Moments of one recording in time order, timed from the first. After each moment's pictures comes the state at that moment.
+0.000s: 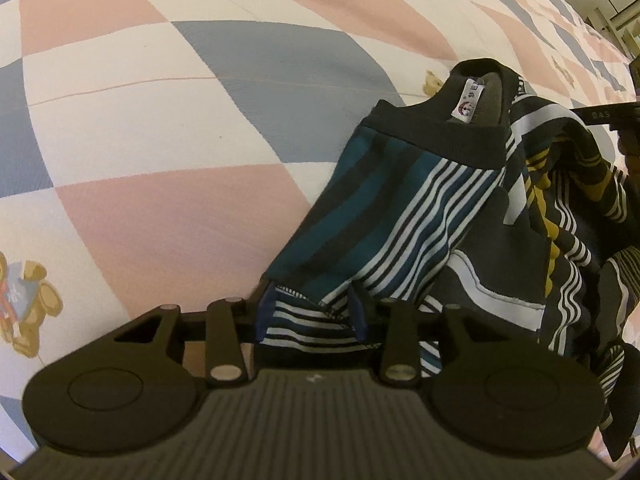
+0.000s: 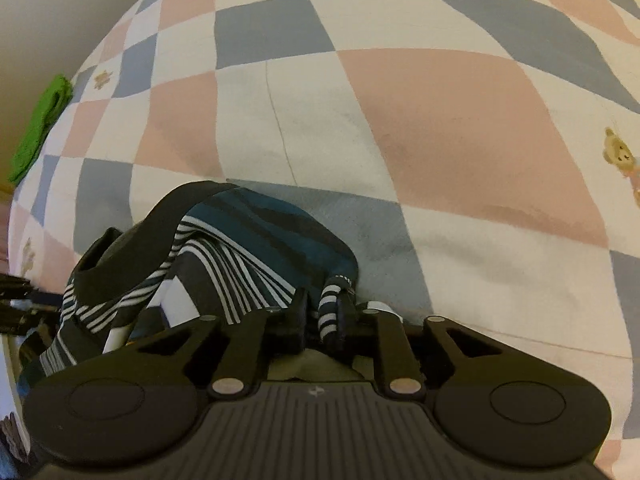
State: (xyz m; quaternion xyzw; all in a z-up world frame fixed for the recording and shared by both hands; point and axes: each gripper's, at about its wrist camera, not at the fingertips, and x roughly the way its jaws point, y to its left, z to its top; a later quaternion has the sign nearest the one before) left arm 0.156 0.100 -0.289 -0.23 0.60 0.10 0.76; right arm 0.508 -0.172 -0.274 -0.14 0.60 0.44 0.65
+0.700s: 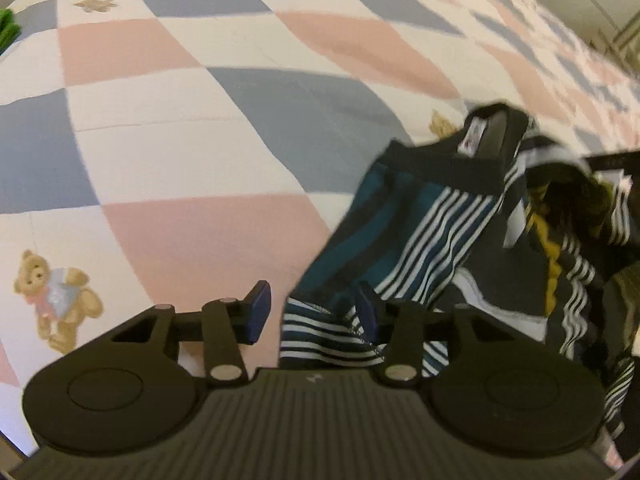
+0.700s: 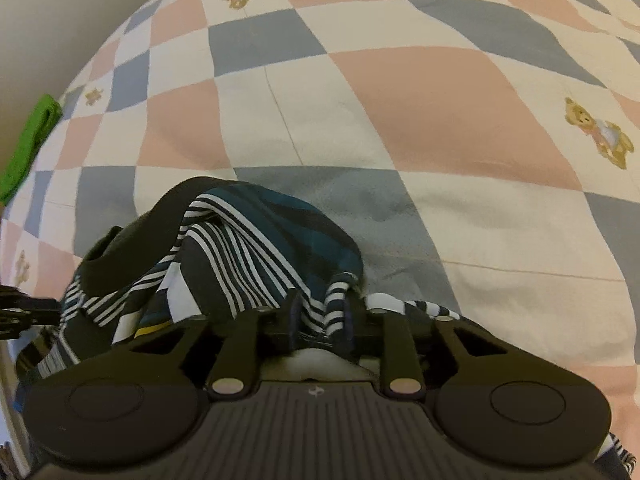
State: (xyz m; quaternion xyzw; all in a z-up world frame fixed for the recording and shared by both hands) left arm 0.137 0.106 -0.263 -0.21 0.55 0.14 0.80; right arm 0.466 -0.190 -0.262 -0.12 0.57 0.41 0.70
